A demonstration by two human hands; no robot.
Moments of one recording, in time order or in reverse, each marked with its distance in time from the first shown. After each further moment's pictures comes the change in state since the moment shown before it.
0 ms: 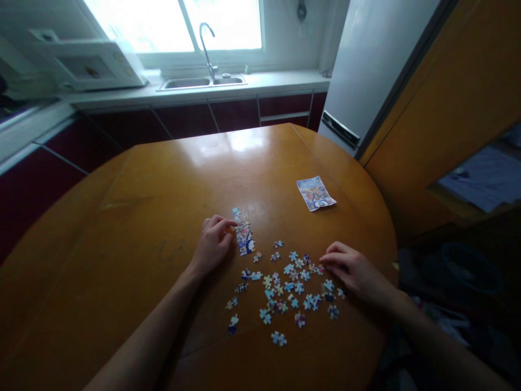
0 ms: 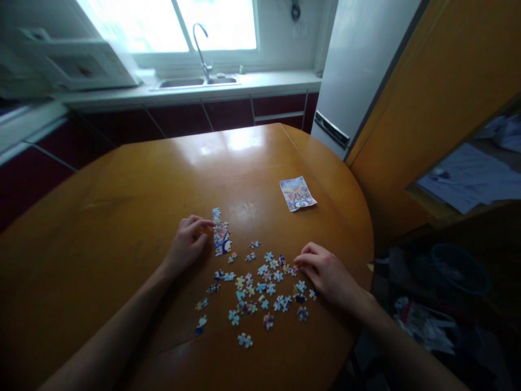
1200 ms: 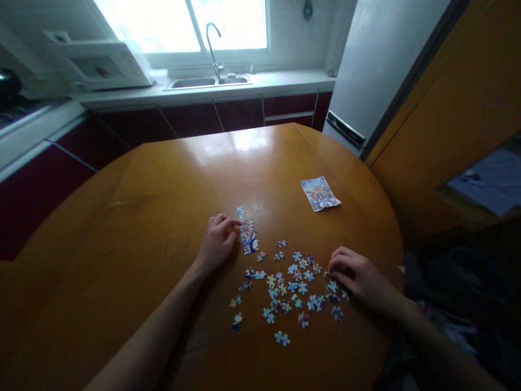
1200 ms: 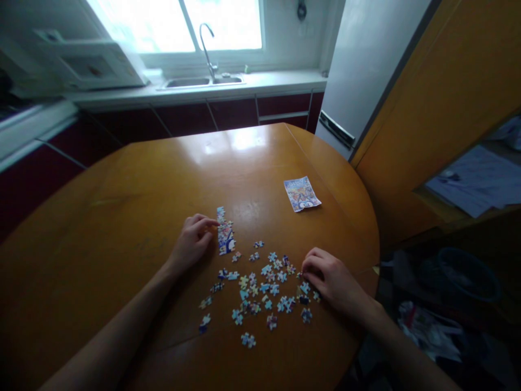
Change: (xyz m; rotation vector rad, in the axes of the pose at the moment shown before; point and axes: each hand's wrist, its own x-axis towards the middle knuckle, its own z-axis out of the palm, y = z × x) left_hand -0.001 0.001 0.001 -0.013 0.011 -0.010; right_hand -0.007 0.001 0.003 0.039 -0.018 0.028
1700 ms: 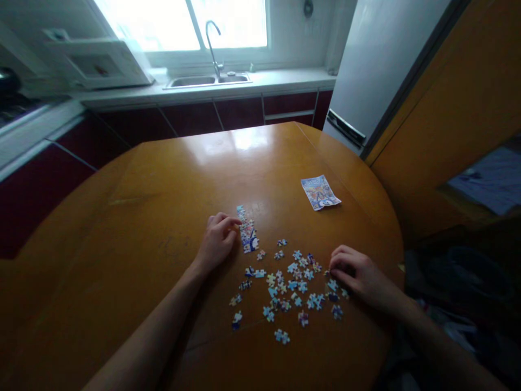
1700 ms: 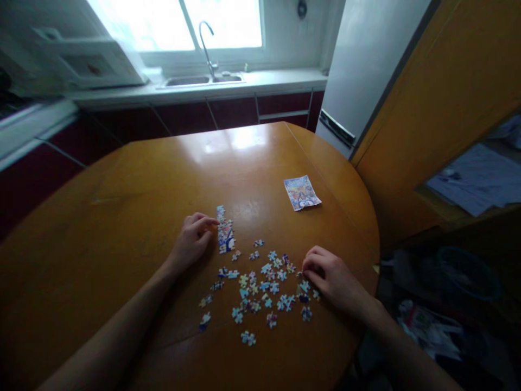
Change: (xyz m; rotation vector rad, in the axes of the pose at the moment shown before) left_hand 0.001 0.000 0.000 0.012 -0.003 -0.002; right_hand 0.001 0.002 -0.001 0.038 -0.005 0.021
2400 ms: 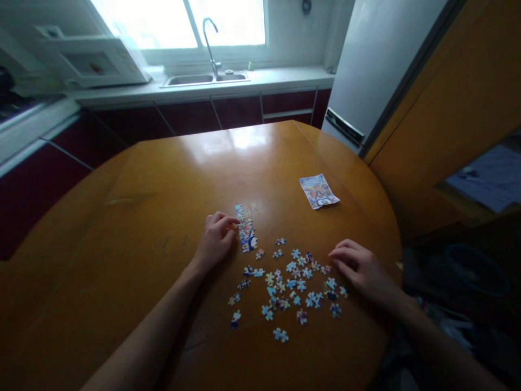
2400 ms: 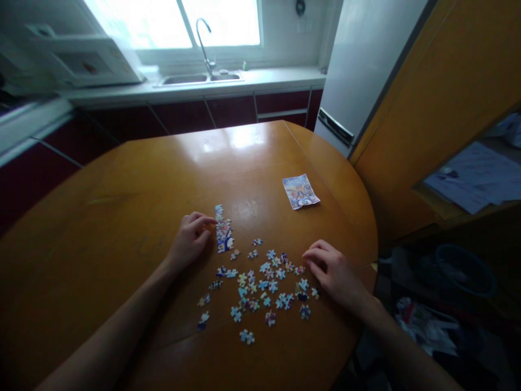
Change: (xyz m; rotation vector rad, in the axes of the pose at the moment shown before) left_hand -0.001 -0.002 0.000 -0.010 0.006 0.009; right_hand -0.002 0.001 -0.002 -0.043 0.143 -0.005
